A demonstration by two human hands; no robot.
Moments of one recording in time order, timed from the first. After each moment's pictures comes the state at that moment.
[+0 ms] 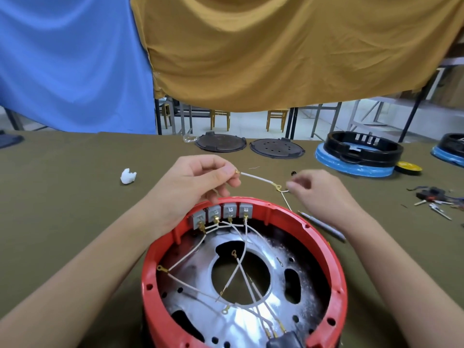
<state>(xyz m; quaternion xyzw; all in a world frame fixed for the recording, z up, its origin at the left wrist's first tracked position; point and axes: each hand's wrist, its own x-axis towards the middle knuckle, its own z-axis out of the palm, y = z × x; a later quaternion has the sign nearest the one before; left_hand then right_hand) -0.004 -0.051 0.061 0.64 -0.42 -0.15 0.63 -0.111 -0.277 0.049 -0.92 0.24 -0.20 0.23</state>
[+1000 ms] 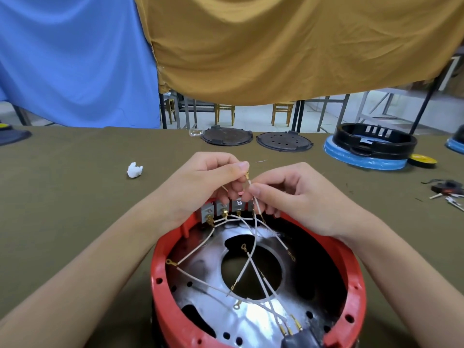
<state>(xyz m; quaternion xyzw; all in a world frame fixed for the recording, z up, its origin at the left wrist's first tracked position) -0.008 -0.053 0.062 0.65 -0.43 -0.18 0.59 -0.119 -0.223 0.061 -0.86 -0.13 -0.13 0.47</state>
